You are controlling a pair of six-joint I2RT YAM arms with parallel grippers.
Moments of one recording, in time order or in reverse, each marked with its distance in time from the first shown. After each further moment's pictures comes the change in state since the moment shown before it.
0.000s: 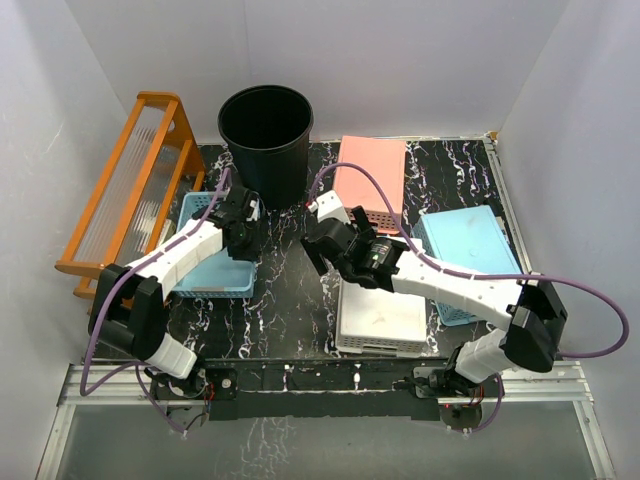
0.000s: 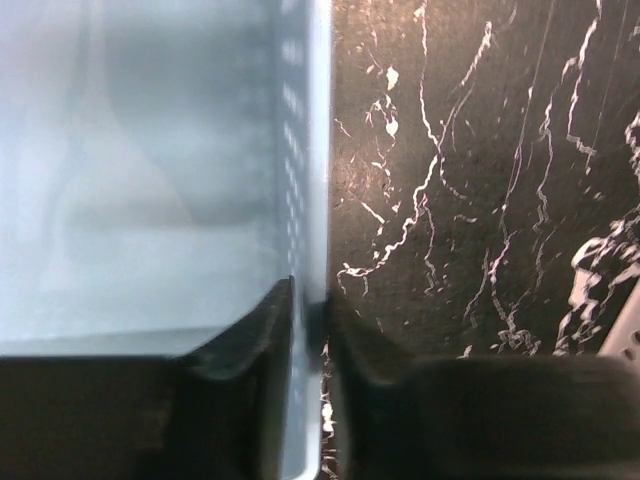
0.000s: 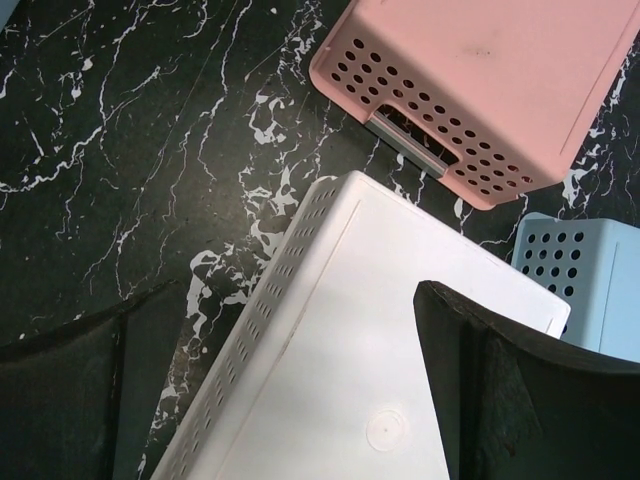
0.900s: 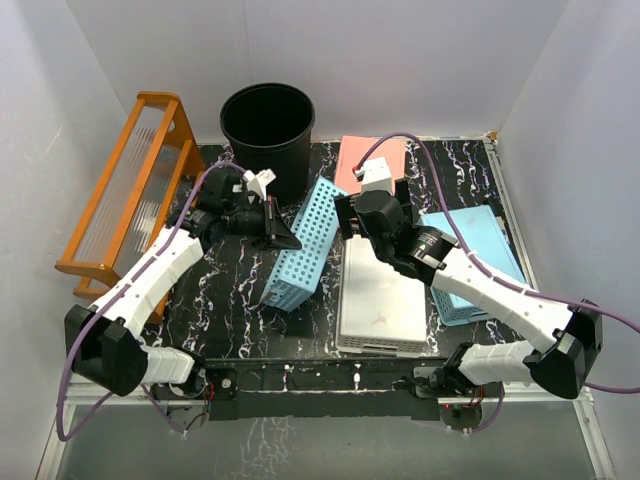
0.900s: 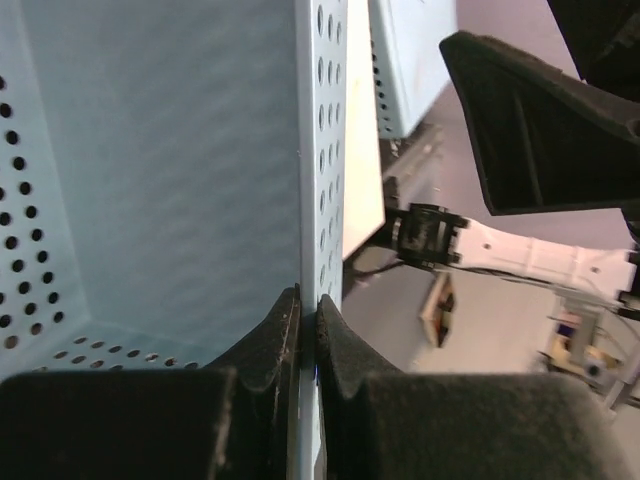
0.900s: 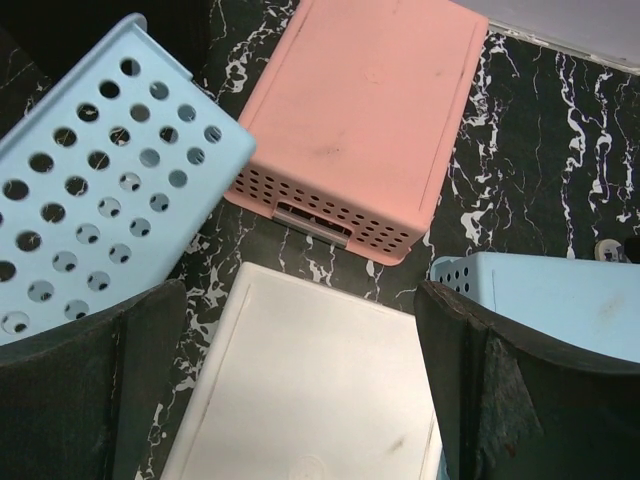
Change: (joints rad) left arm -0.007 -0.184 0.145 0.018 0.750 -0.181; right arm -0.162 -0.198 -0.019 0.112 0.032 -0.076
